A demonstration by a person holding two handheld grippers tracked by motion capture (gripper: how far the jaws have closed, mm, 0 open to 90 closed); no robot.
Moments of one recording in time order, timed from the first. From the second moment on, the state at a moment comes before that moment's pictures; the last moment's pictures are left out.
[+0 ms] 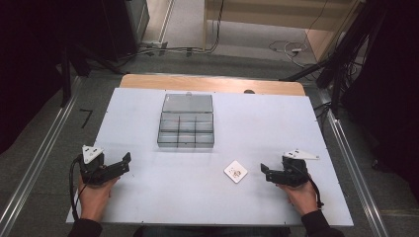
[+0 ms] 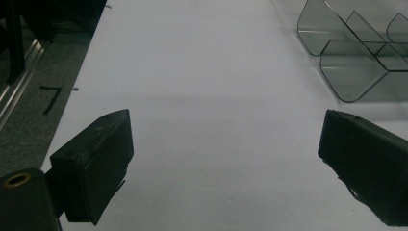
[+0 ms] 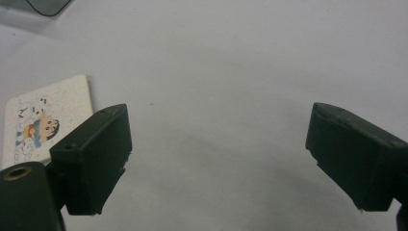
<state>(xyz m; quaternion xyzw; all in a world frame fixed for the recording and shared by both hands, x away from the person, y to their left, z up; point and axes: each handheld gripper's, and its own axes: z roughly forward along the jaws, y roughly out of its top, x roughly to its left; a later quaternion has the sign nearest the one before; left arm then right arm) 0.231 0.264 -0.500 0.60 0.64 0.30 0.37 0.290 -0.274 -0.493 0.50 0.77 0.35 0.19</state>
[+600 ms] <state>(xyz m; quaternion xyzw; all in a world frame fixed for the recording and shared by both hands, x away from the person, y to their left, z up) 0.231 0.265 -0.500 0.60 0.64 0.29 0.38 0.289 -0.255 -0.494 0.48 0.78 0.35 0.18</state>
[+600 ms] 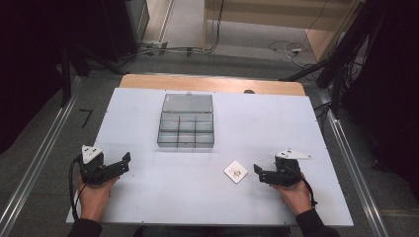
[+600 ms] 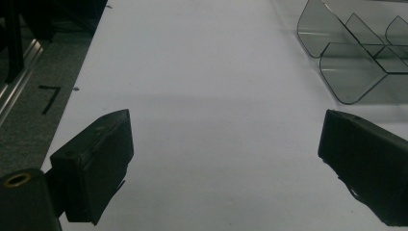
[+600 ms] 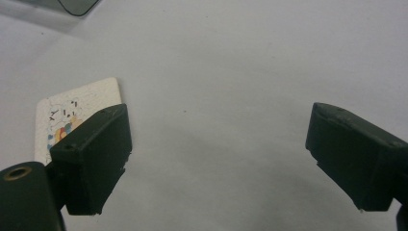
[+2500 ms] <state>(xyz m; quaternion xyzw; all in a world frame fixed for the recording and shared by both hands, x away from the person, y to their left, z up) 0.230 0.265 -0.499 0.60 0.64 0.29 0.38 0.270 -0.187 -0.515 0.38 0.84 0.34 0.17</state>
